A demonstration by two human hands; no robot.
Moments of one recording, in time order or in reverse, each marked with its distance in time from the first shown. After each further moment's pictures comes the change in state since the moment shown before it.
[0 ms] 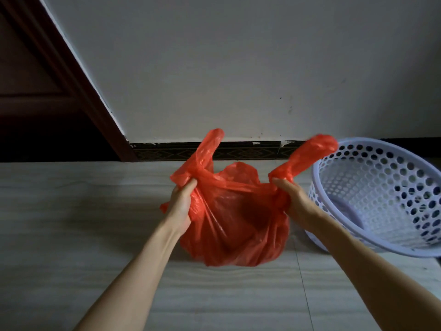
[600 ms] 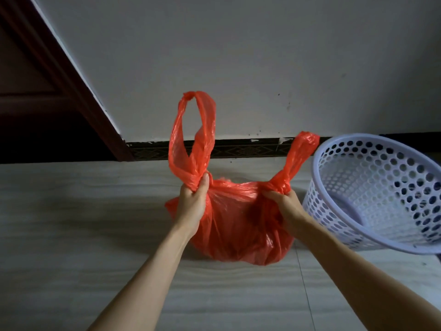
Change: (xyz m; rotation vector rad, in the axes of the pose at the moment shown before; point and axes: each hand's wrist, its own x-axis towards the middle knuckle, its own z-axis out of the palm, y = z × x) left_hand 0.001 -0.020 0.006 0.324 0.044 0.331; right_hand 0.003 0.025 0.012 -0.028 0.221 0.041
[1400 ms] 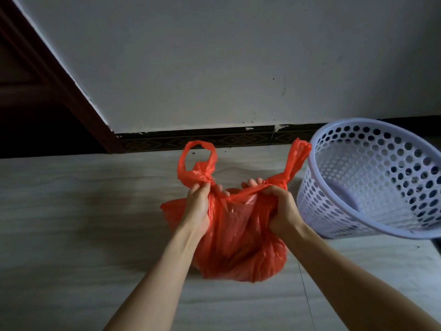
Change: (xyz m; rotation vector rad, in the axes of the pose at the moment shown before) left_hand -0.012 -0.018 0.025 -0.327 -0.107 -0.312; right_hand -0.011 0.020 0.010 0.740 -0.144 0.261
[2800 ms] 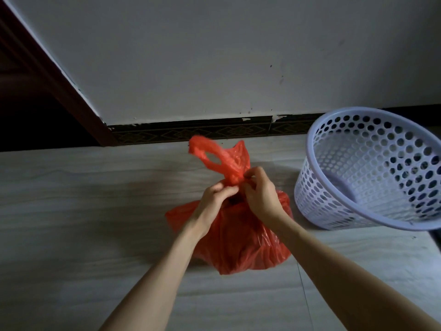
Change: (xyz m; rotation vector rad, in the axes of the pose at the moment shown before) left_hand -0.004 -0.021 0.001 0.320 -0.349 -0.128; right_hand 0.008 0.010 -0.003 -1.363 0.093 -0.593
